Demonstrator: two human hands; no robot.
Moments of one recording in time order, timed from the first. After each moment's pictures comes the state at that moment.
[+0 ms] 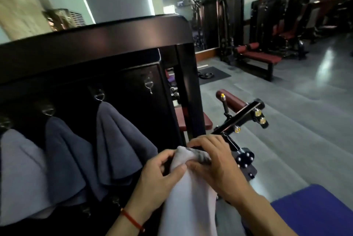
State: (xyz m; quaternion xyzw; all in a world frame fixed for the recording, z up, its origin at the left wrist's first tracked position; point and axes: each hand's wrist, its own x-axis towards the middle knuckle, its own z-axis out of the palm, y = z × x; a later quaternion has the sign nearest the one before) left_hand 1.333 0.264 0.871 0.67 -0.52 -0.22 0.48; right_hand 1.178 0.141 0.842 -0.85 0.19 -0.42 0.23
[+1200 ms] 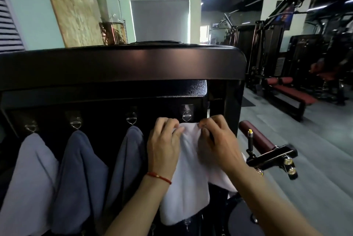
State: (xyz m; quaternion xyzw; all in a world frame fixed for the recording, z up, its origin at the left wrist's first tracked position) left_hand 1.448 0.146 0.925 0.68 -0.44 0.28 0.52; right_hand 1.321 0.023 0.924 -0.88 0.18 -0.42 0.14
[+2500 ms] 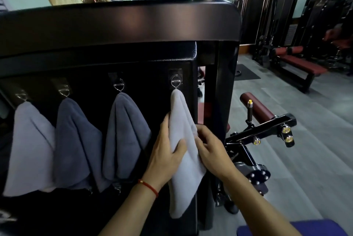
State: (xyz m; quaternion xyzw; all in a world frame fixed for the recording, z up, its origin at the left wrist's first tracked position) left_hand 1.389 0.189 0.853 0.73 -0.47 -0.03 0.50; right_hand 1.279 0.061 0.833 -0.80 0.18 -0.30 0.48
